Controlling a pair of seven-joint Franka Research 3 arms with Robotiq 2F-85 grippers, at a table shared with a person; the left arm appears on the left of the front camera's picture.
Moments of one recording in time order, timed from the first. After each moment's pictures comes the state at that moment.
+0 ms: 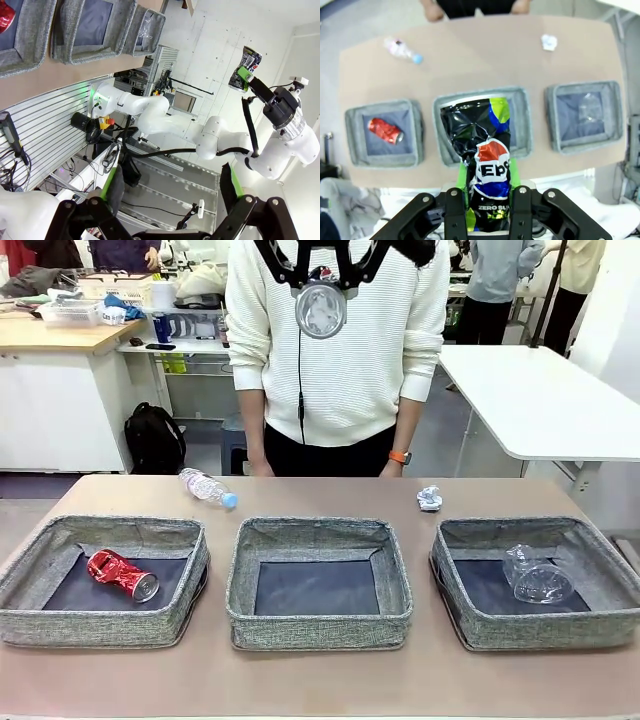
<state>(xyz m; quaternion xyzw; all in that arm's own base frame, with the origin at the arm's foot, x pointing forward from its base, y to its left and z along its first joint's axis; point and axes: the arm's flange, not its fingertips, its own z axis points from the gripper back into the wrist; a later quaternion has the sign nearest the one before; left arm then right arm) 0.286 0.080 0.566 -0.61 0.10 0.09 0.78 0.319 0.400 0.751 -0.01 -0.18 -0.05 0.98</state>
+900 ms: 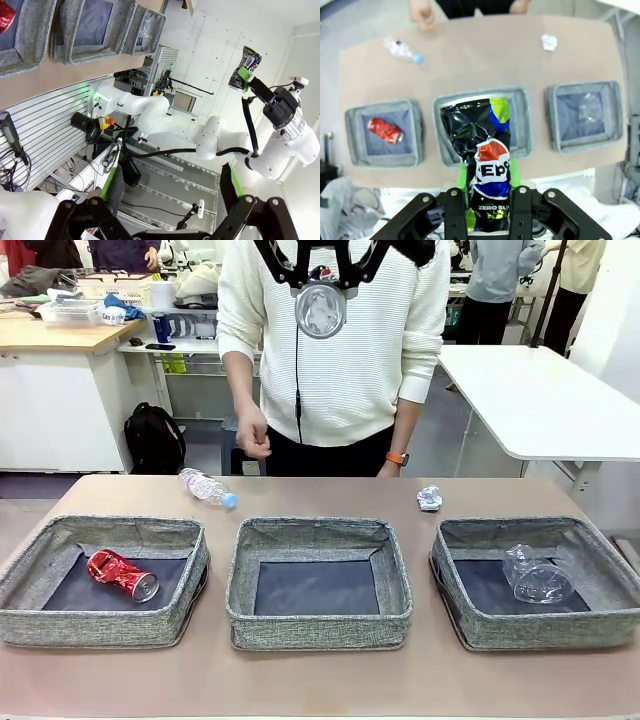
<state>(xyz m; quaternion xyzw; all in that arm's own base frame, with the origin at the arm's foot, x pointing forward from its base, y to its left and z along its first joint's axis) 0.286 0.080 0.566 -0.61 0.10 0.09 0.78 0.319 0.400 0.751 -0.01 -0.18 -0.05 0.98</state>
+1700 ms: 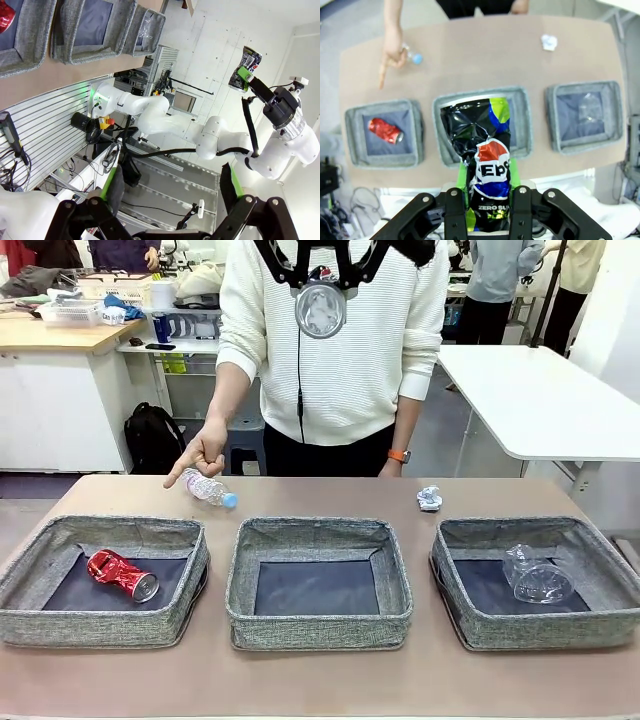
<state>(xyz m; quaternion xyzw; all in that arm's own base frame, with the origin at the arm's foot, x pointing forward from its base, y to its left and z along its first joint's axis) 0.286 0.080 0.566 -0.61 0.10 0.09 0.78 0.319 0.400 0.751 -0.01 -0.18 -0.05 0.98</state>
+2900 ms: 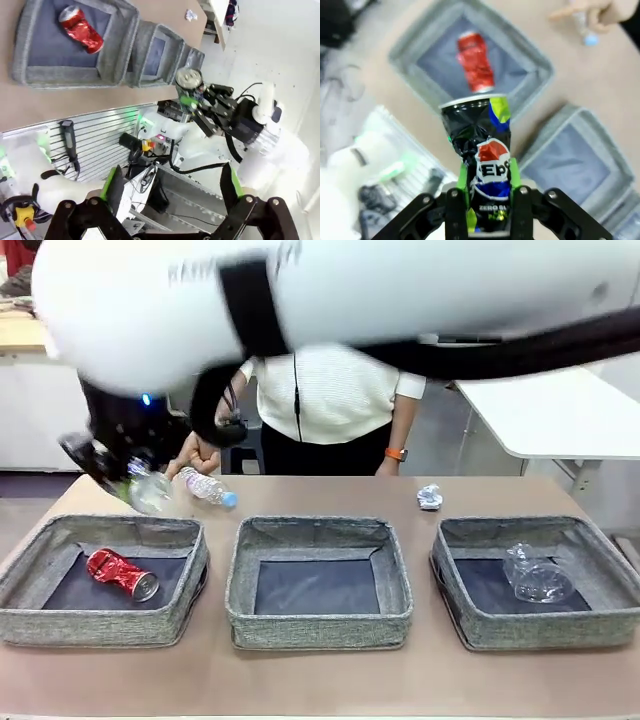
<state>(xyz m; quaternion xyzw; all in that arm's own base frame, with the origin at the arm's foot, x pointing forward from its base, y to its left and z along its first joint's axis) 0.266 0.210 0.555 -0.53 0.03 0.14 0.84 0.300 0.590 0.542 0.05 -0.13 0.37 0.92</state>
